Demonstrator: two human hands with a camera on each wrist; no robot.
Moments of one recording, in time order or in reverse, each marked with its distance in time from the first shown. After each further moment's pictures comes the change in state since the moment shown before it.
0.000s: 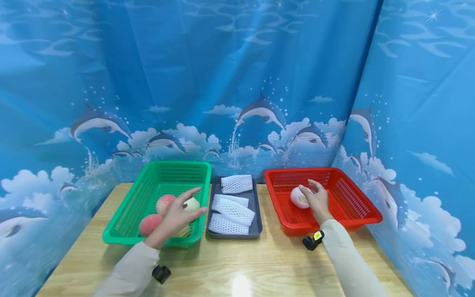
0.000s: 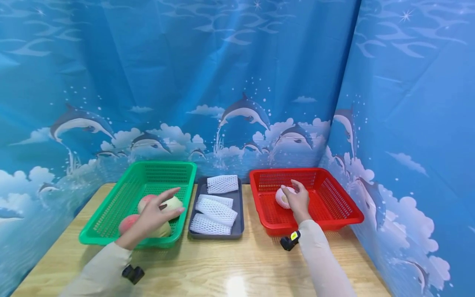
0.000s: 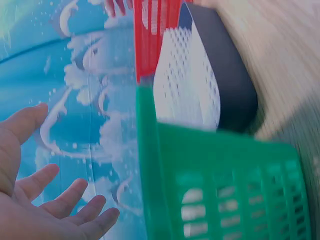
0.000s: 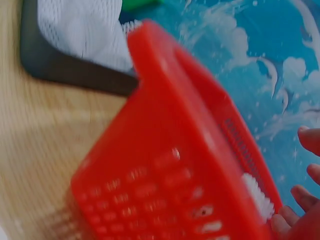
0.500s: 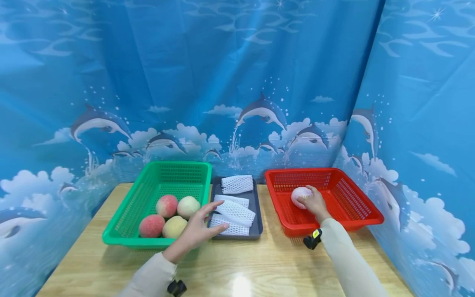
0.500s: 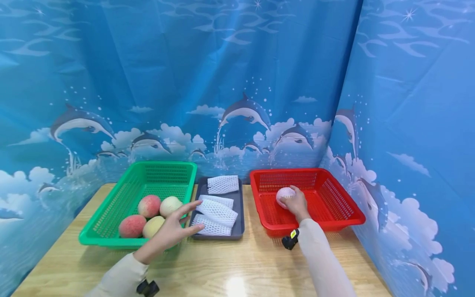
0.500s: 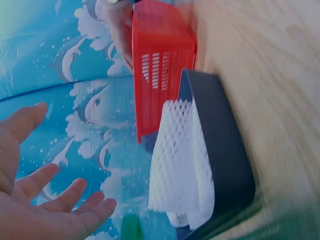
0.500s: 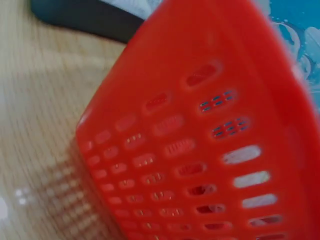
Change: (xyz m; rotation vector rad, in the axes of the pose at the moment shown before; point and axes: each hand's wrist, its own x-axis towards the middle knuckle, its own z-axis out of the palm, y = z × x) left_hand -0.016 0.016 0.053 -0.107 -0.053 0.070; right_hand 0.017 0.027 0.000 -0.305 -0.177 0.038
